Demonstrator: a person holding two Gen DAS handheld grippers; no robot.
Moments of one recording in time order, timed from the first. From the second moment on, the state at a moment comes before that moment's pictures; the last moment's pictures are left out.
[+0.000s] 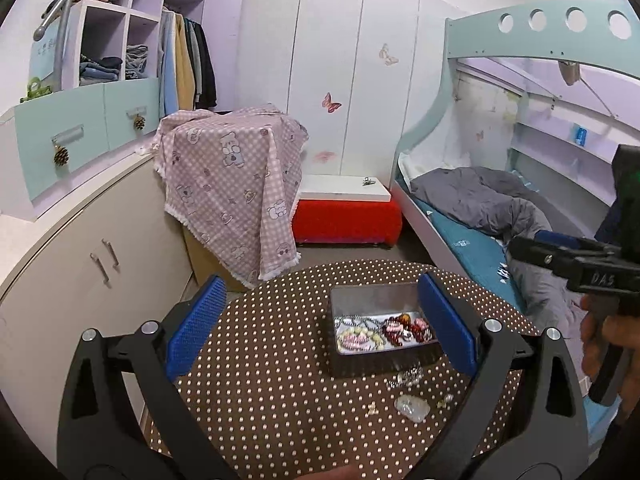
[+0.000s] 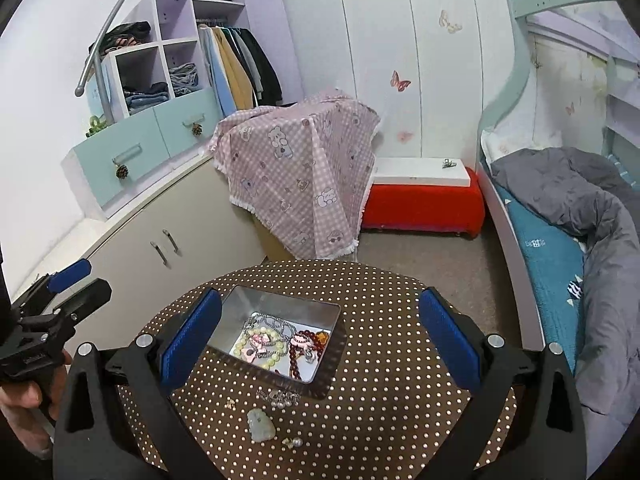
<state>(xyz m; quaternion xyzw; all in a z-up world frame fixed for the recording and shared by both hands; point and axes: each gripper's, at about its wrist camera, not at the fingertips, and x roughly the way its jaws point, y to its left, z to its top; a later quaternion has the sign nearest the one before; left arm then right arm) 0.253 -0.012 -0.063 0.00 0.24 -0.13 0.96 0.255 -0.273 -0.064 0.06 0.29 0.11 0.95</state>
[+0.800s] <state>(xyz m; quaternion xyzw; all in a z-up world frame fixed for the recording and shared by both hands) 0.224 -0.033 -0.148 0.03 0.32 -0.14 0.94 0.199 -0.282 -0.132 0.07 0.35 0.09 0.93</state>
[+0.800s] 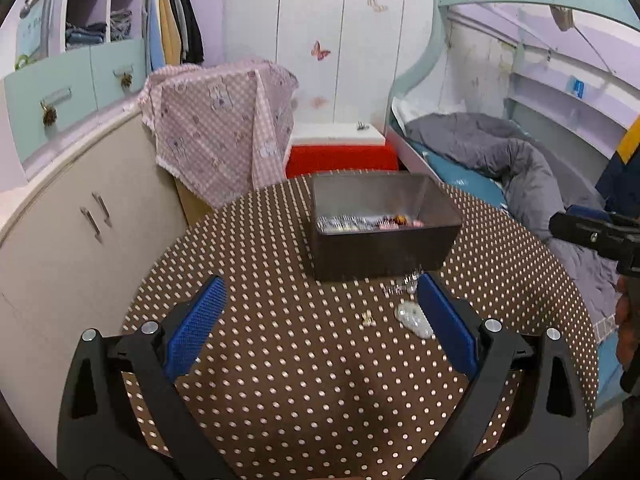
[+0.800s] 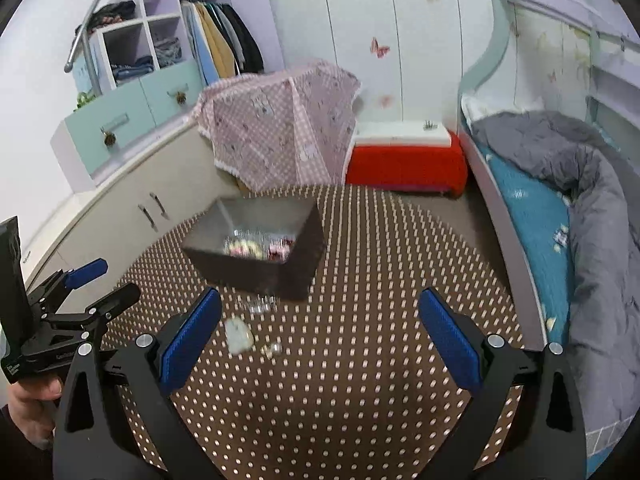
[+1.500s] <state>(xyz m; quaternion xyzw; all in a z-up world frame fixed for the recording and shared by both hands) 0.260 -0.067 -0.211 0.06 0.42 -0.17 0.89 0.208 -0.269 -0.191 0.05 0.42 0.10 0.90</state>
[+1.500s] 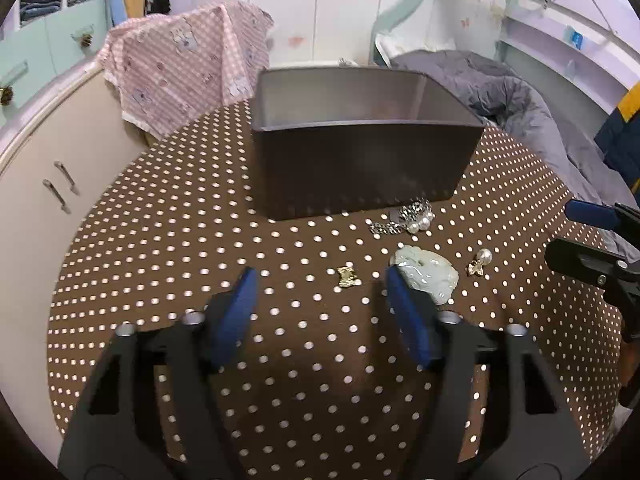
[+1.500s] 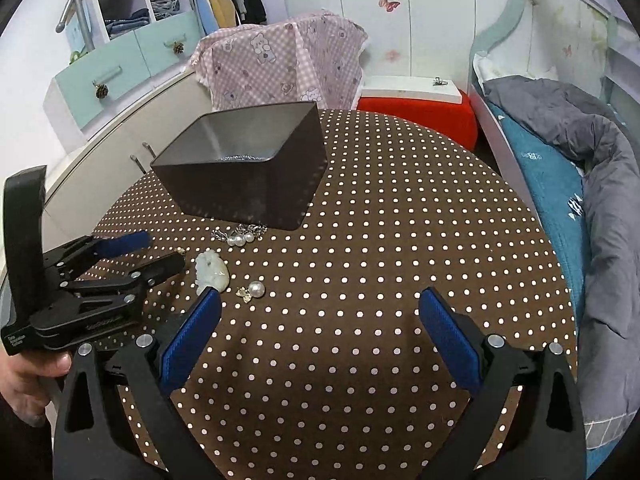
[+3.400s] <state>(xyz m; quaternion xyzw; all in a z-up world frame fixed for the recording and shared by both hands) 0.259 -0.037 -0.083 0.04 0.28 -0.20 0.94 0.243 -0.250 -0.069 -0.01 0.31 0.19 0.93</state>
